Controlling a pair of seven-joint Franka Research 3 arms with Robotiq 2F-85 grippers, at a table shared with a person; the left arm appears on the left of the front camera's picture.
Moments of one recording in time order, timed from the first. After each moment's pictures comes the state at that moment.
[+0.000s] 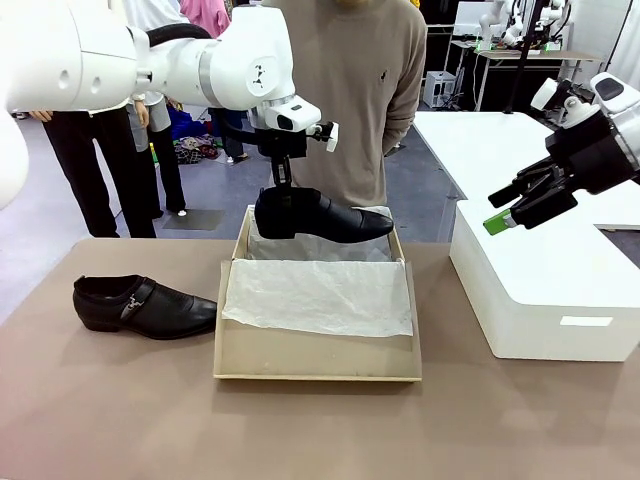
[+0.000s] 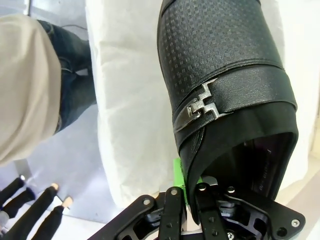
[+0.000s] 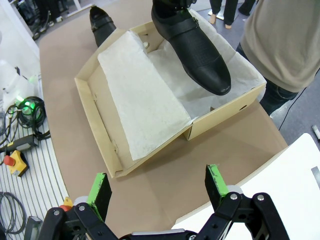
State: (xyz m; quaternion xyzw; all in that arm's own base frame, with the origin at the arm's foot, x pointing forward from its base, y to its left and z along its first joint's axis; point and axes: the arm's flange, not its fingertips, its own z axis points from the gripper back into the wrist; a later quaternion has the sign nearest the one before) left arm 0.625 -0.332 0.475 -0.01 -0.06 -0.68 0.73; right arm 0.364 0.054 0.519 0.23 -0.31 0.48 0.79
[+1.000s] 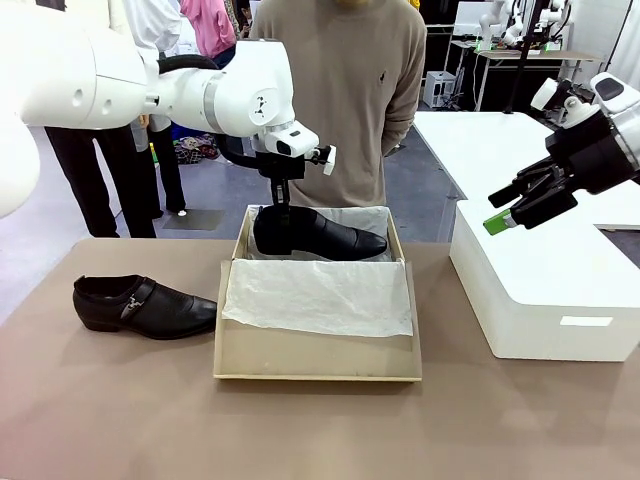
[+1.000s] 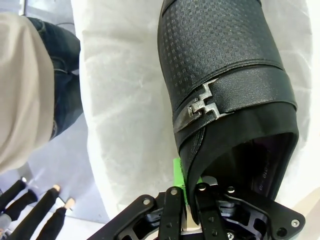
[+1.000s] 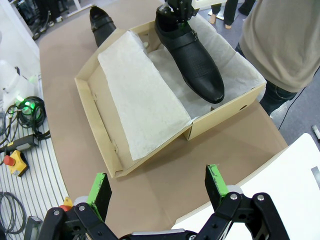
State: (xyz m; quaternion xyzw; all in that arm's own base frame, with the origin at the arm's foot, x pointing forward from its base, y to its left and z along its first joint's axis) left arm 0.633 -0.329 0.433 0.00 -0.06 -0.69 0.72; right arm 0.364 0.054 0.519 0.23 -0.31 0.48 0.79
